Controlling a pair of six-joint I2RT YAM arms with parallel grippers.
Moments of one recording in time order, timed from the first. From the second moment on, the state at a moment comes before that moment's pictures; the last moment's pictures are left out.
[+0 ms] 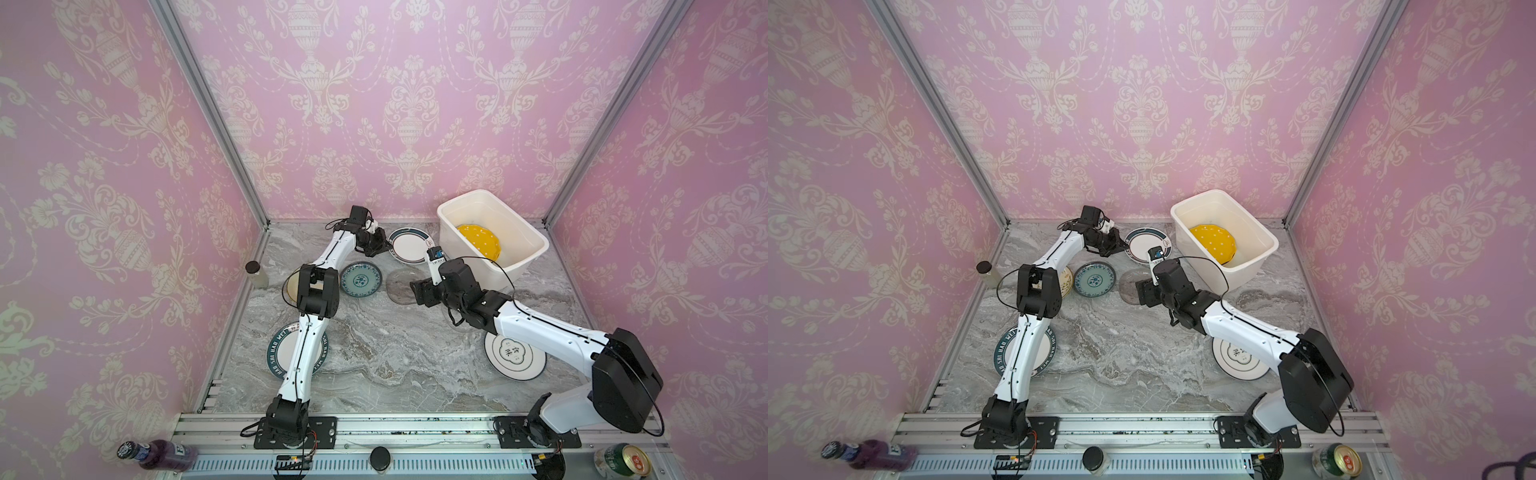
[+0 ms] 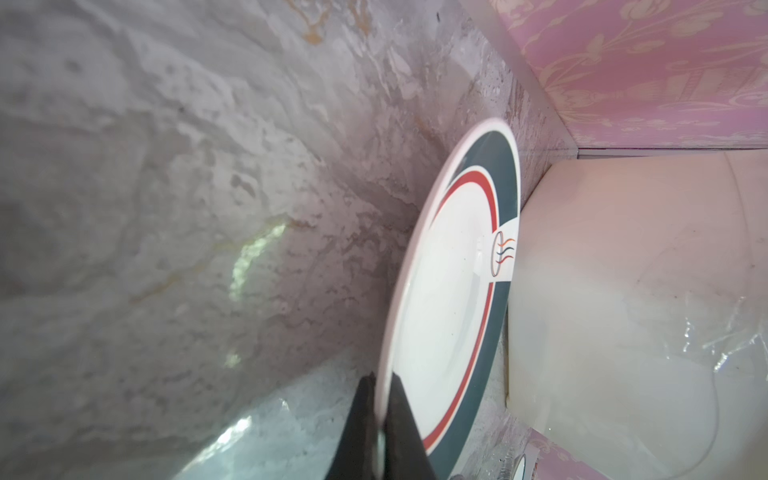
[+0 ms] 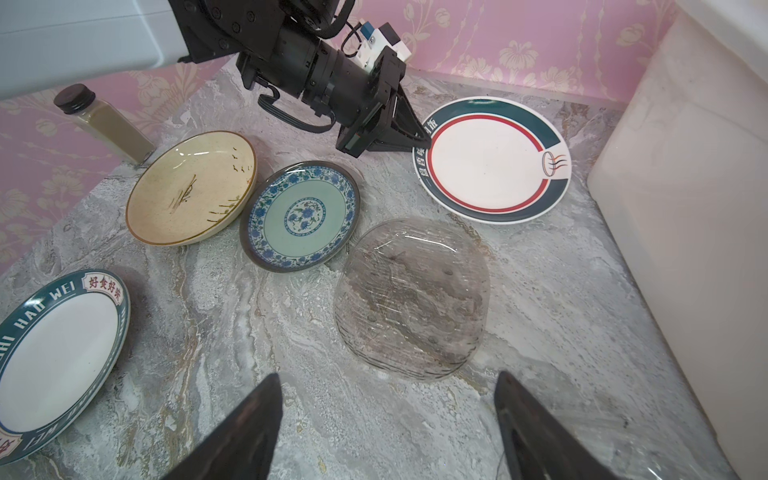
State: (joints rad) left arm -0.20 2.72 2.47 -0.72 0.66 -0.67; right arm 0.69 1.47 1.00 -0.09 0.16 0.27
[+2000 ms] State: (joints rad) left arm -0.42 1.38 1.38 -0.59 0.64 -1.07; right arm 0.26 1.29 1.24 -0.31 -0.69 0.94
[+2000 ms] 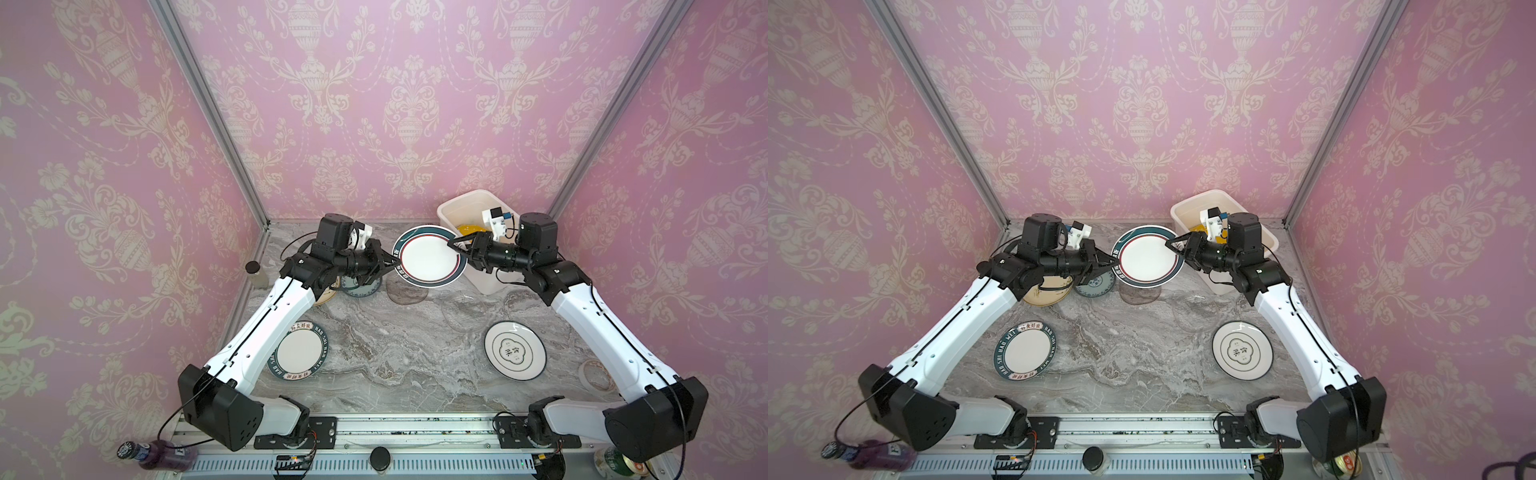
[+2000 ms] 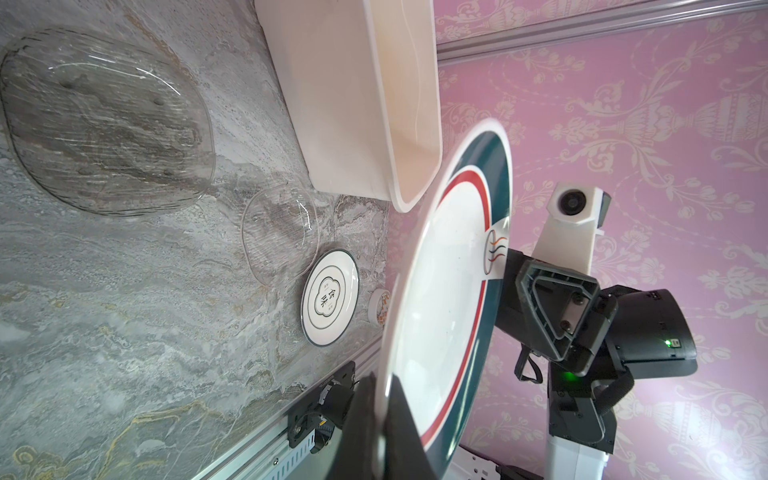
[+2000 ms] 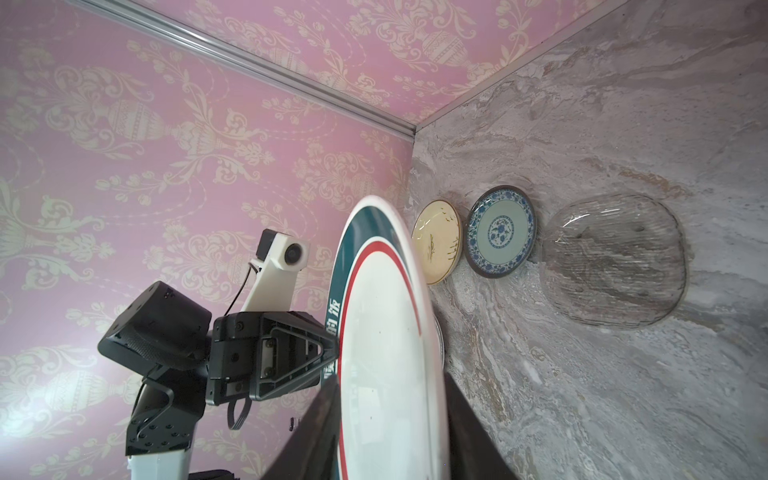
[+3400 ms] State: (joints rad) left arm -0.49 1.32 1.40 -0.37 0.36 -0.97; right arm 0.03 1.41 1.32 -0.14 -0.47 1.15
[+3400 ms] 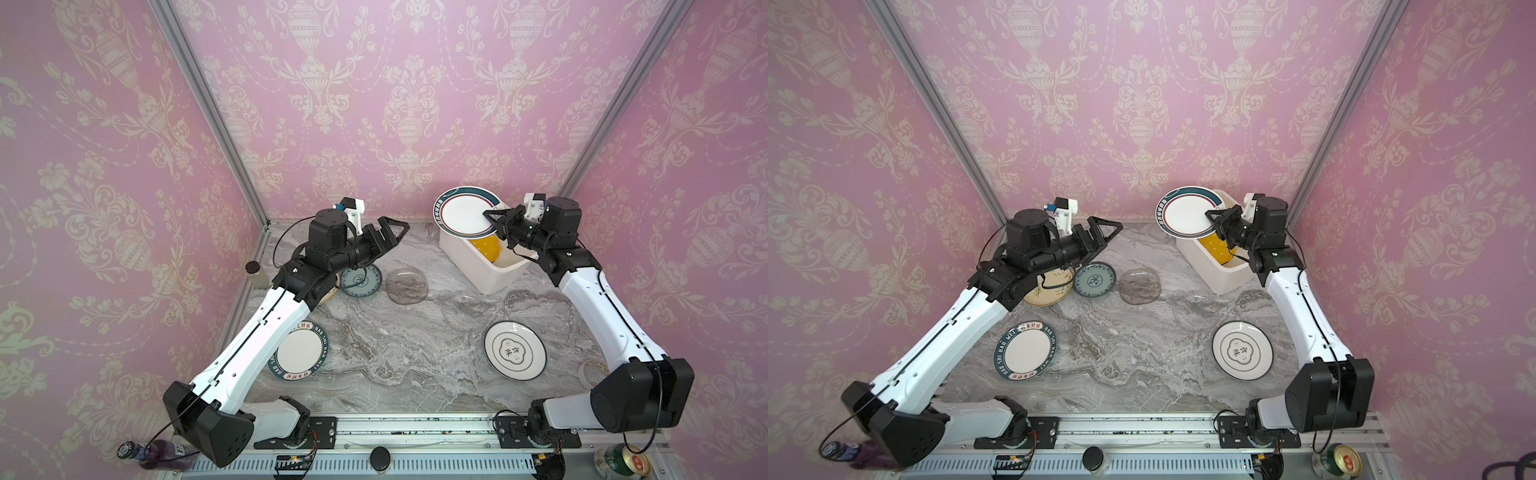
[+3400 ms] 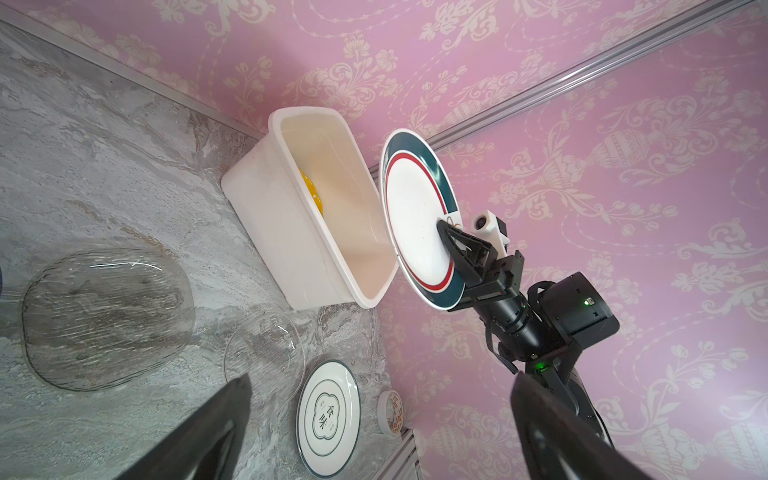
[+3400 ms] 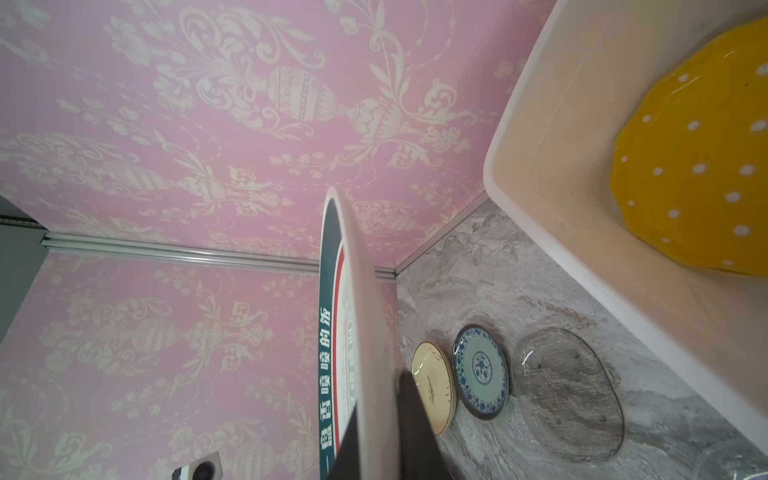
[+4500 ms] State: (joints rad) left arm -0.61 1.49 1.57 -0.53 0.27 -0.67; right arm -0.02 1.92 1.46 -0.08 -0.03 1.30
